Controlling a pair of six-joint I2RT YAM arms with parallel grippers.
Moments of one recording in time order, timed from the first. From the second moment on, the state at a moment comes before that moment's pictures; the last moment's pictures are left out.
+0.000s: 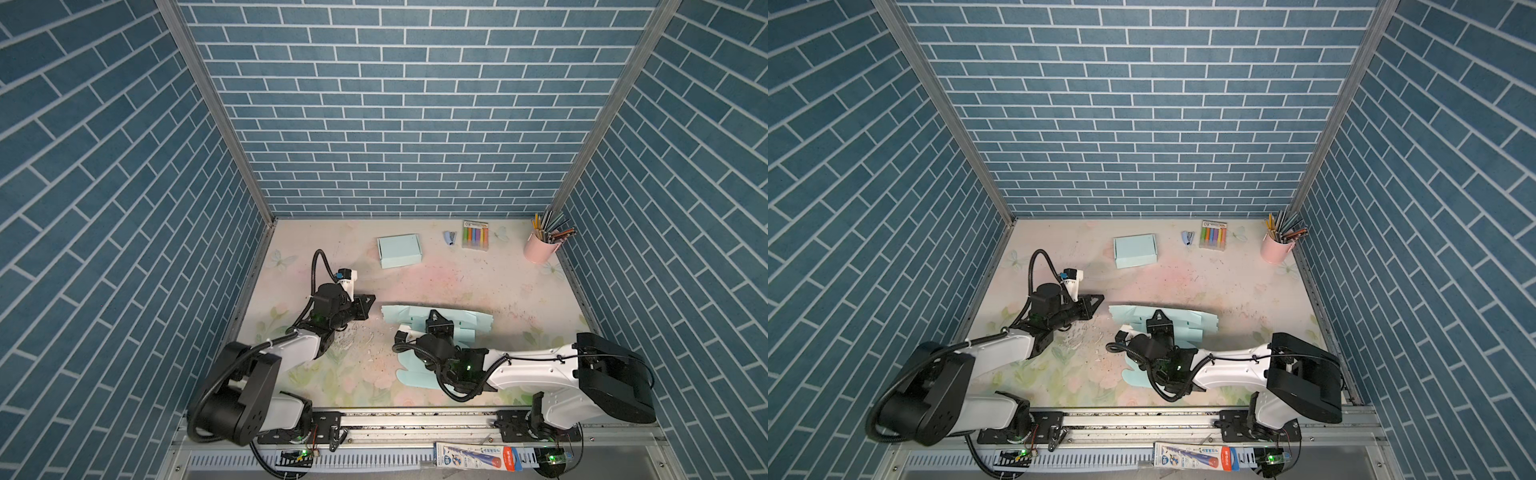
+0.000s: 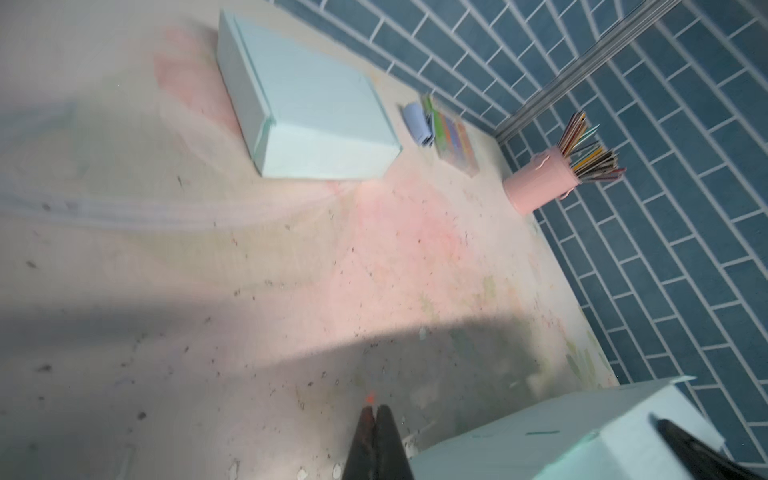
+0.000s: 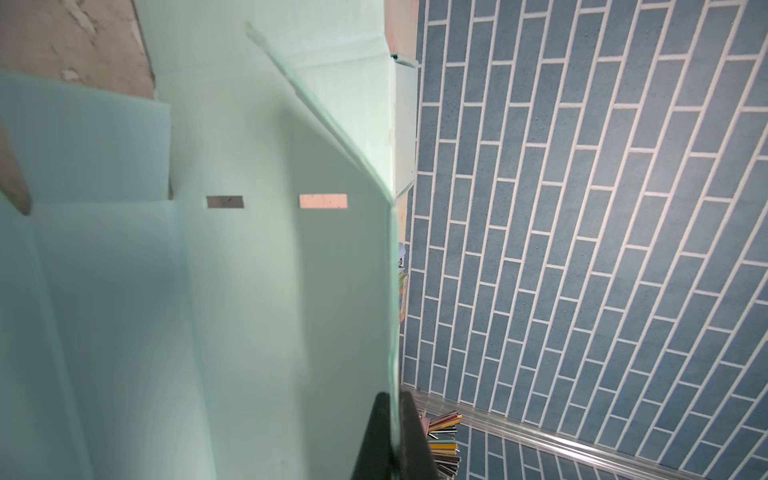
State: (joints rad) left arm -0.33 1.41 0.41 0.49 0.43 -0.54; right arm 1.31 1.47 0.65 0.20 1.03 -1.01
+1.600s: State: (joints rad) left arm -0.74 1.27 0.16 0.71 0.37 -0.46; right arm 1.33 1.45 0.53 0.39 0.94 -1.16
